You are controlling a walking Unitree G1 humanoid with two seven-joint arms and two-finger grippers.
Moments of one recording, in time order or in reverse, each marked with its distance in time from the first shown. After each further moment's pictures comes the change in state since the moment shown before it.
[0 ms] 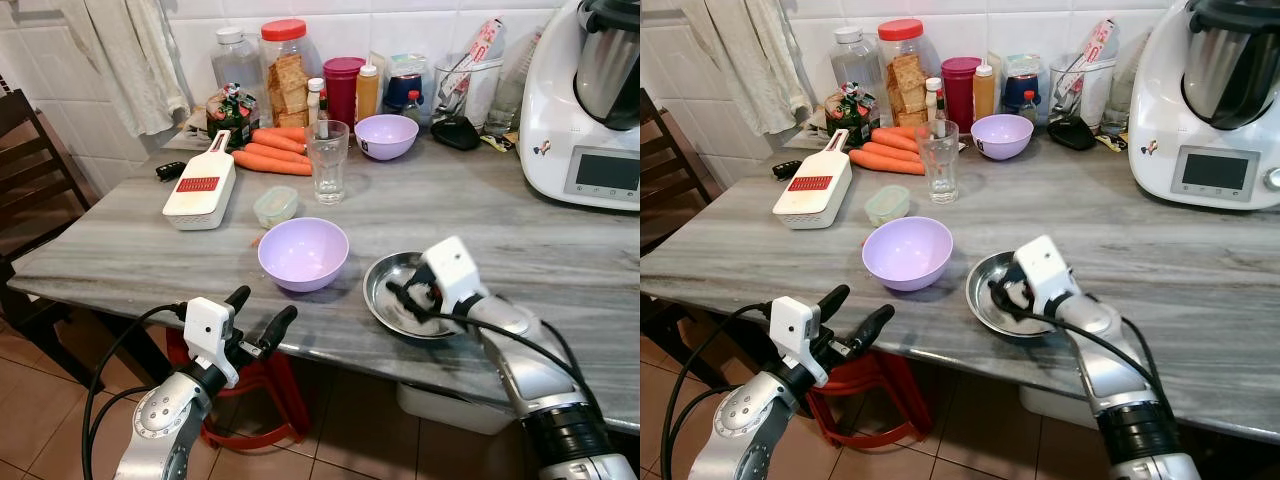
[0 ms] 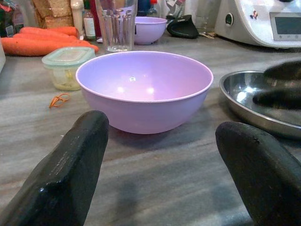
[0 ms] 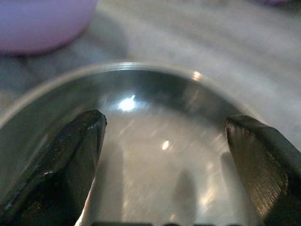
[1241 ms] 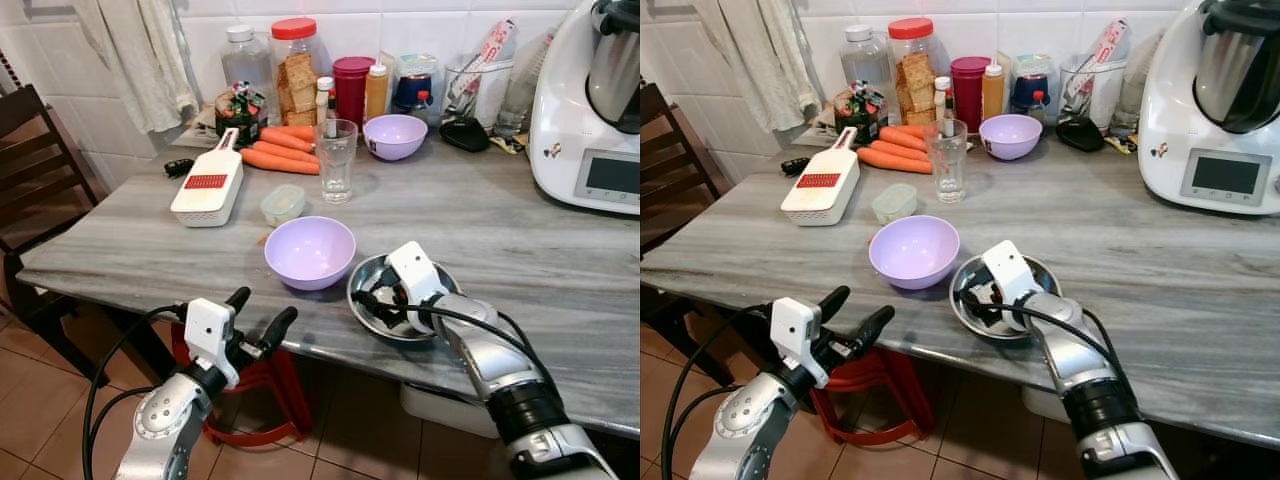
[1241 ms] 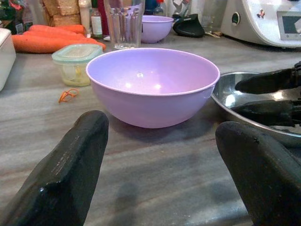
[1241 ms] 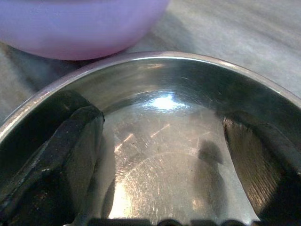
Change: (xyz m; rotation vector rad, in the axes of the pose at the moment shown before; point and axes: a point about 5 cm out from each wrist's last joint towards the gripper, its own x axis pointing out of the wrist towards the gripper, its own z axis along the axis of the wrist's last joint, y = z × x) left arm -0.001 0.000 -0.001 0.006 0.007 0.004; right arm 0.029 0.028 0.009 0.022 0.018 0.117
